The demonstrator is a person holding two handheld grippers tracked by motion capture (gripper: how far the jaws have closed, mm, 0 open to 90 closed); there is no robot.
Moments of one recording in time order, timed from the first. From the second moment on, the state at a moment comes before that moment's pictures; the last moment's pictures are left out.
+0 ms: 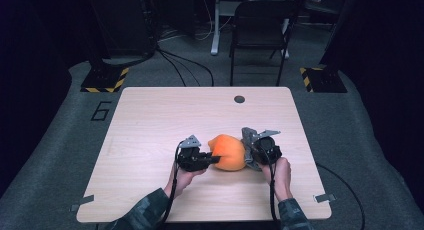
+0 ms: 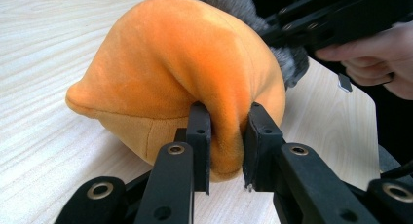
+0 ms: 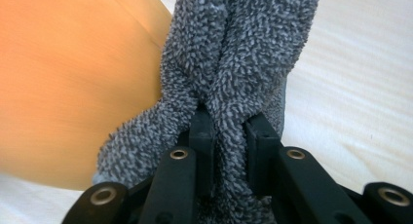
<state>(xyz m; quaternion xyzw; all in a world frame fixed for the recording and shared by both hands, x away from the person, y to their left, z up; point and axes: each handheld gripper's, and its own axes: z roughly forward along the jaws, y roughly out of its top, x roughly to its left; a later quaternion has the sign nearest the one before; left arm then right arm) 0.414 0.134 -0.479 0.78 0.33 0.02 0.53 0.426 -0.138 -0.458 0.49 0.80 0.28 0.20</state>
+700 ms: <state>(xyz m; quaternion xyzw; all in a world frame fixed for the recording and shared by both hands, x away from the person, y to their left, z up) 0.415 0.136 -0.479 0.78 0.33 0.02 0.53 0.401 -0.128 -0.400 0.46 0.78 0.36 0.21</state>
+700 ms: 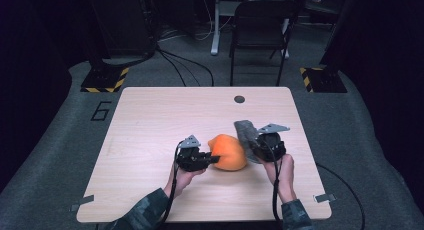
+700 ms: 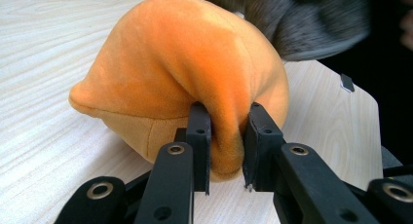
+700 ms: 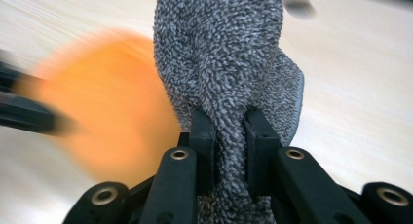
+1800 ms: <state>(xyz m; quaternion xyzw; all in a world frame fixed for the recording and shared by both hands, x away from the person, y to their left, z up) 0.416 0.137 -0.483 0.79 0.33 0.02 0.52 0.434 -0.149 -0.481 0.52 0.80 0.25 0.18</state>
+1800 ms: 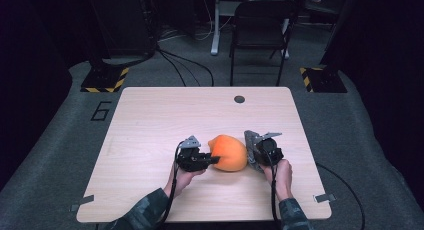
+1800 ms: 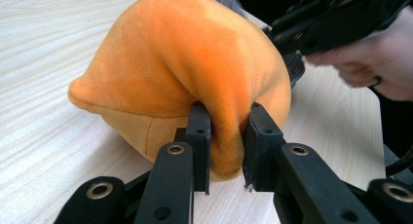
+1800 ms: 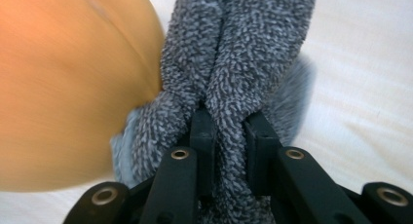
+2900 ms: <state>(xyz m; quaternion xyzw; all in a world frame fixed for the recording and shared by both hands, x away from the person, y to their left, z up) 0.415 0.135 -0.484 0.79 0.33 0.02 0.52 0.407 -0.113 -0.427 0.45 0.81 0.34 0.19</state>
